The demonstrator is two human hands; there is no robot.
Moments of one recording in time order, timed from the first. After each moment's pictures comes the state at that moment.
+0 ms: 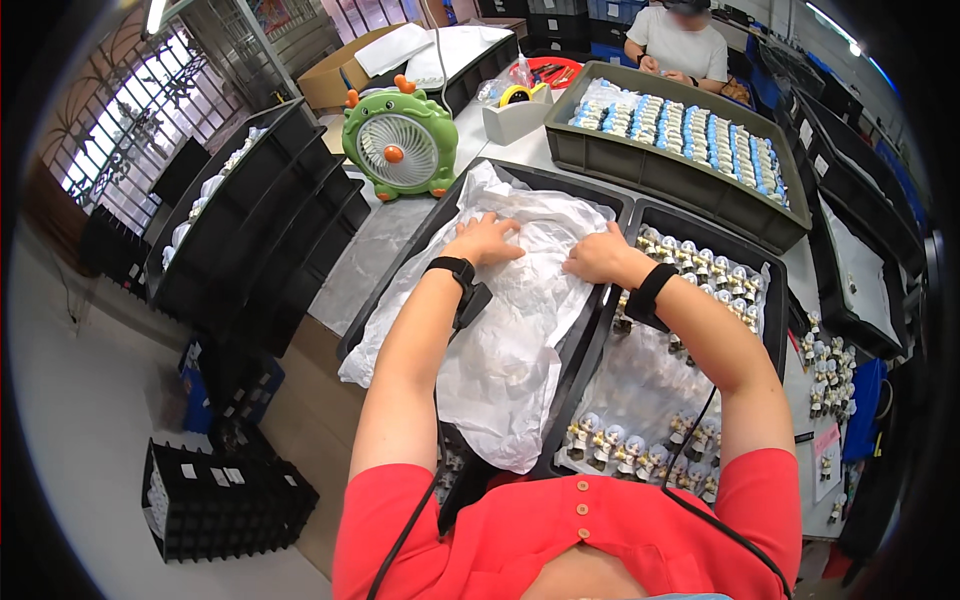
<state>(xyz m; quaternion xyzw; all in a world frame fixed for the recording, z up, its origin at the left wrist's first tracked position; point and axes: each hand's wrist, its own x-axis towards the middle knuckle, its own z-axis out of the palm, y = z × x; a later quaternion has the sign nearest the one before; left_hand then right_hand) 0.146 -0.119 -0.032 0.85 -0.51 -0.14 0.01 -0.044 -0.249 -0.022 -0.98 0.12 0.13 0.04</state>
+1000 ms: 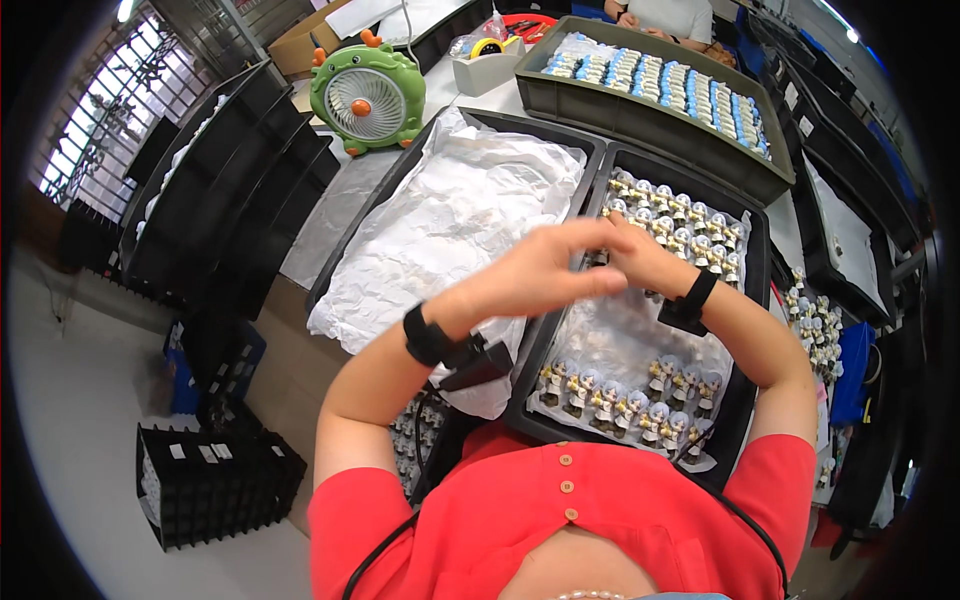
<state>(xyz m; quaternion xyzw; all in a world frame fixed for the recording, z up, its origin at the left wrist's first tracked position) -0.047 -0.056 0.063 0.50 -0.66 -0.34 0.44 -0.167 -0.244 -0.043 -0.98 0.11 -0.09 0.18</state>
